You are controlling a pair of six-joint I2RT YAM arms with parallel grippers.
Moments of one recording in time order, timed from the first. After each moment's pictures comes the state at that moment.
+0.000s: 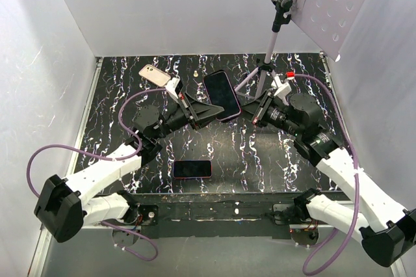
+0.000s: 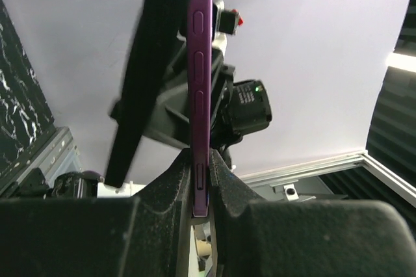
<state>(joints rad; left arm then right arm) -0.69 1.13 0.73 0.67 0.43 -1.58 0.58 0.90 0.86 -0.03 -0.40 0.99</state>
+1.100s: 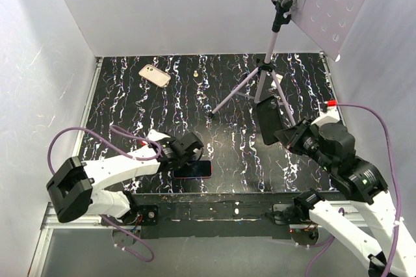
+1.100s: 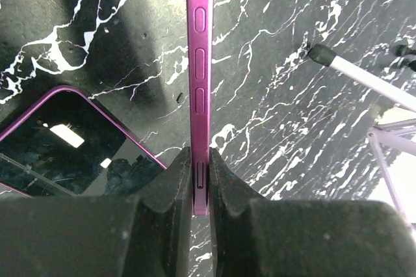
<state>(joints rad) -0.97 1.25 0.75 -0.62 -0.63 -1.96 0.59 0.57 0.95 -0.81 0.13 0.79</state>
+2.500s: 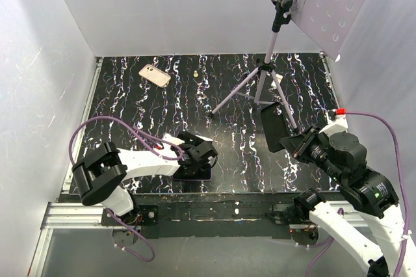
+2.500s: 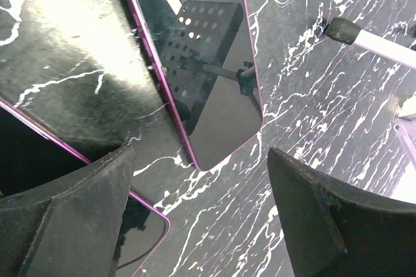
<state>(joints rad) -1.07 1.53 0.77 -0.38 -0.73 -2.00 0.59 0.46 0.97 -0.93 0.11 0.79</state>
